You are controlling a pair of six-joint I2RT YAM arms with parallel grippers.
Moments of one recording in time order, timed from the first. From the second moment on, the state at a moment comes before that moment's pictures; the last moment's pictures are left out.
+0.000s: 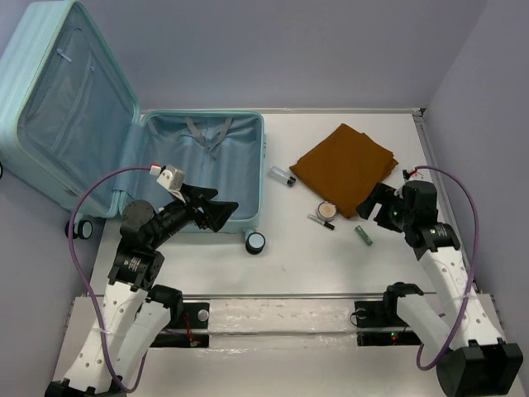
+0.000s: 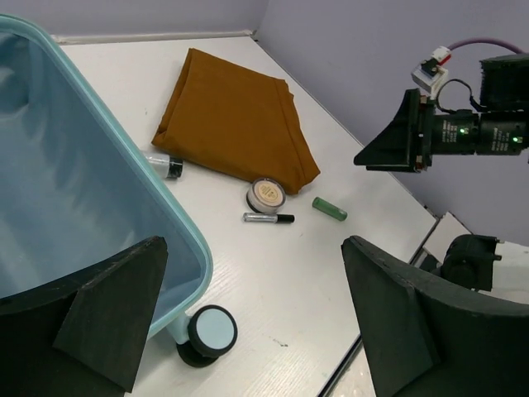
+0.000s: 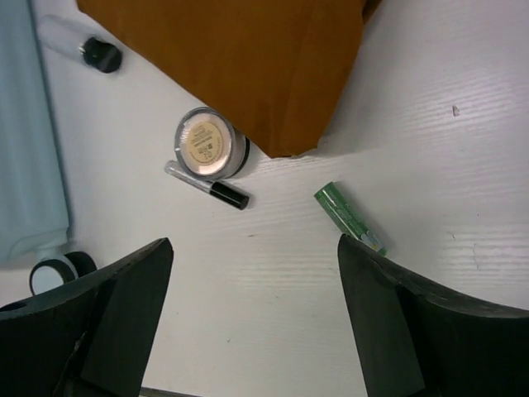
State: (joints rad) left arm -0.28 0.54 0.62 -0.08 0.54 -0.44; right arm 0.05 0.78 0.69 -0.58 -0.17 0.47
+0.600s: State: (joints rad) left arm -0.49 0.38 0.66 -0.17 0.40 -0.39; right arm 0.05 1.14 0.61 -0.54 0.00 0.58
